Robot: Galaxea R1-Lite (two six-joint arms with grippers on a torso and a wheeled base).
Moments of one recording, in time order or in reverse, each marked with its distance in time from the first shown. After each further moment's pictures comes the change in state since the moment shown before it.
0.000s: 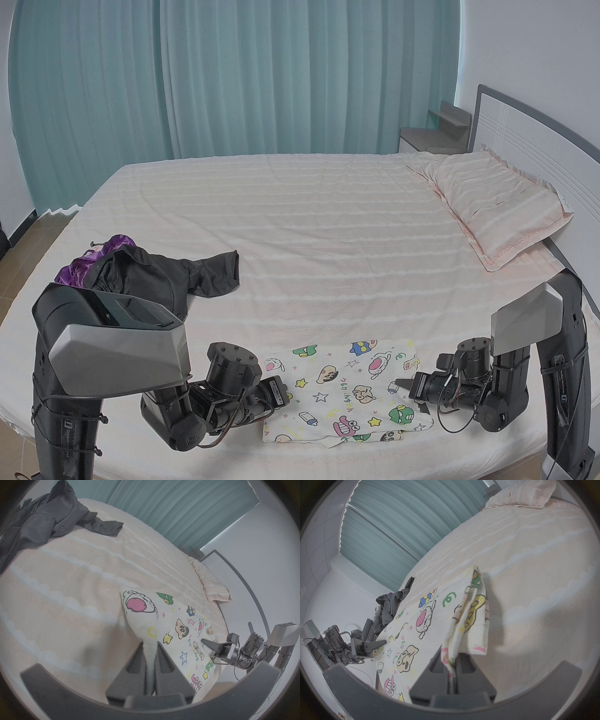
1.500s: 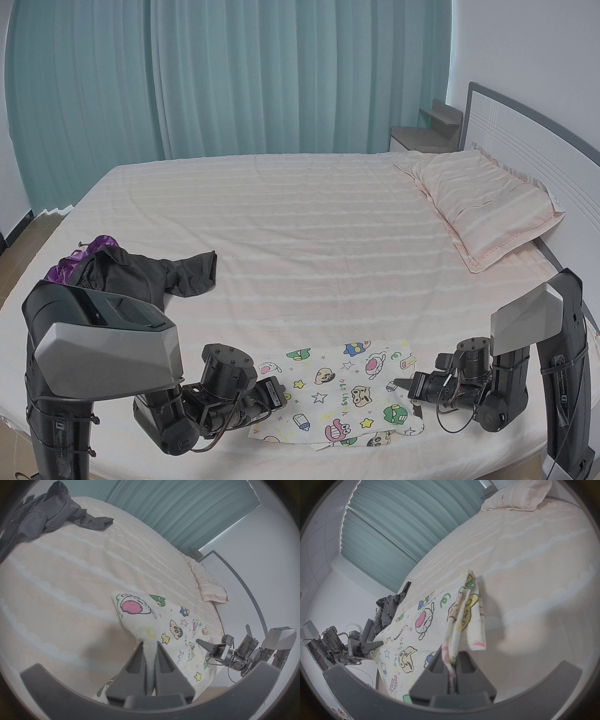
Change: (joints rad) left arm -0.009 -0.040 0.052 -0.026 0.012 -0.040; right arm 0.002 -0.003 -0.002 0.000 -0.001 0.000
